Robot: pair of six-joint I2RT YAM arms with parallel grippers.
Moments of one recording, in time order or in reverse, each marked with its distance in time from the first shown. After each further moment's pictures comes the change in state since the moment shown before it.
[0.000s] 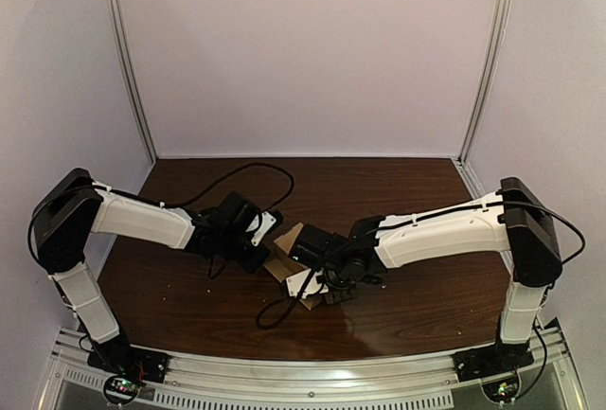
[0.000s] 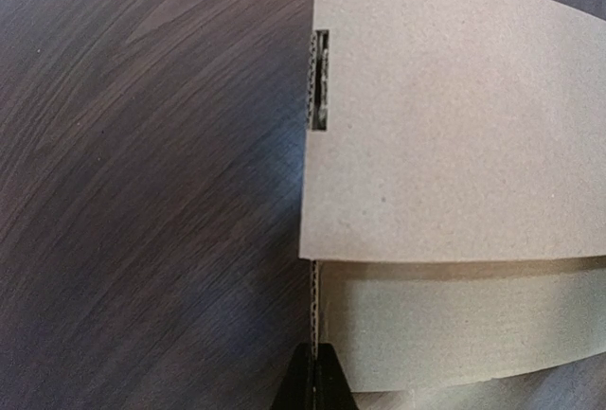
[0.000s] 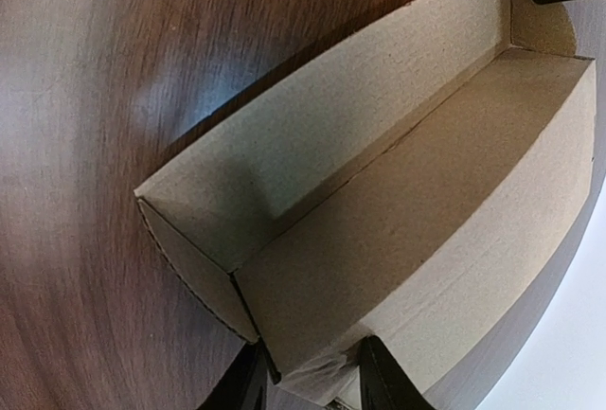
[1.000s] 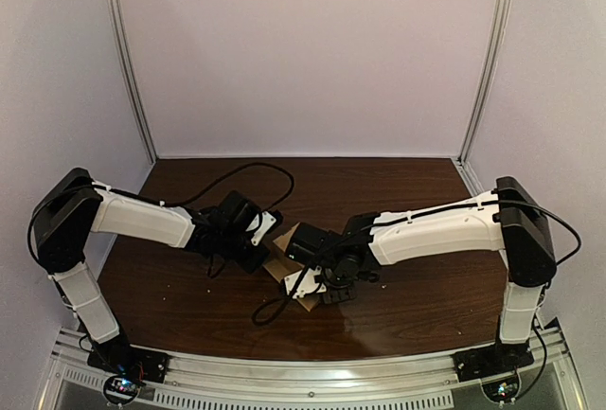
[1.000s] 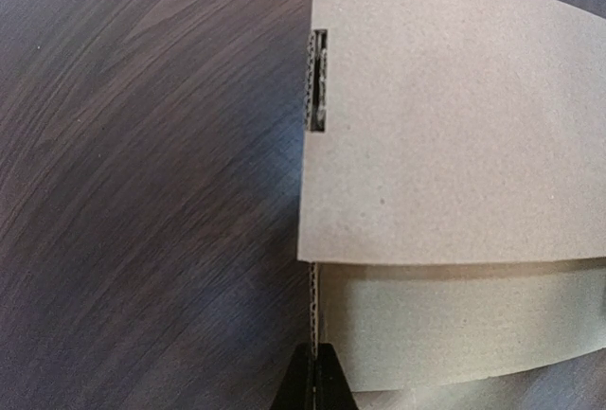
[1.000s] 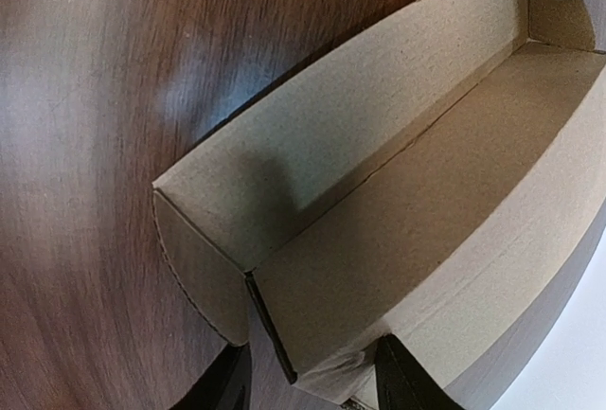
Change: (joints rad) left arm 0.001 0.000 0.011 -0.024 0.000 0.000; right arm -0.003 0.032 0.058 -0.070 -0.034 0.038
